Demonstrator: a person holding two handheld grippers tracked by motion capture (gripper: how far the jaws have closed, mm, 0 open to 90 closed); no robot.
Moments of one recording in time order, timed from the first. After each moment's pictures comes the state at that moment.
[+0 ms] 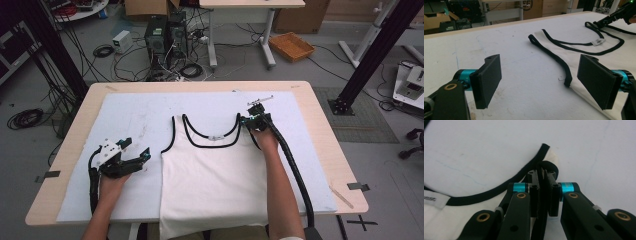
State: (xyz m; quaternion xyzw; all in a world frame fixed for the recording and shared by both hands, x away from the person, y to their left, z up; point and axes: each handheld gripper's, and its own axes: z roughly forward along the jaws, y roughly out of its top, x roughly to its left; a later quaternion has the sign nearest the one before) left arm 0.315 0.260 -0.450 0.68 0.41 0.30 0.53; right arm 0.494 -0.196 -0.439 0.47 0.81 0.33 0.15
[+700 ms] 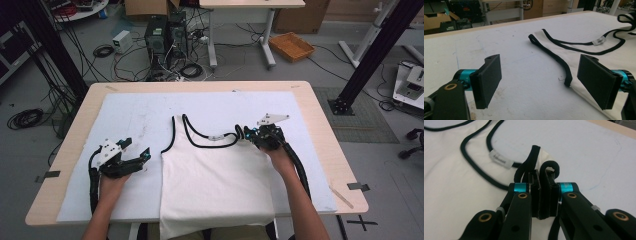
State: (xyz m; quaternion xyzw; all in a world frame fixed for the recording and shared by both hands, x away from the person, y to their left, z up) left arm 0.314 0.260 -0.450 0.68 0.41 0.30 0.53; right arm 0.406 -0.220 -0.421 0.33 0.83 0.42 0.18
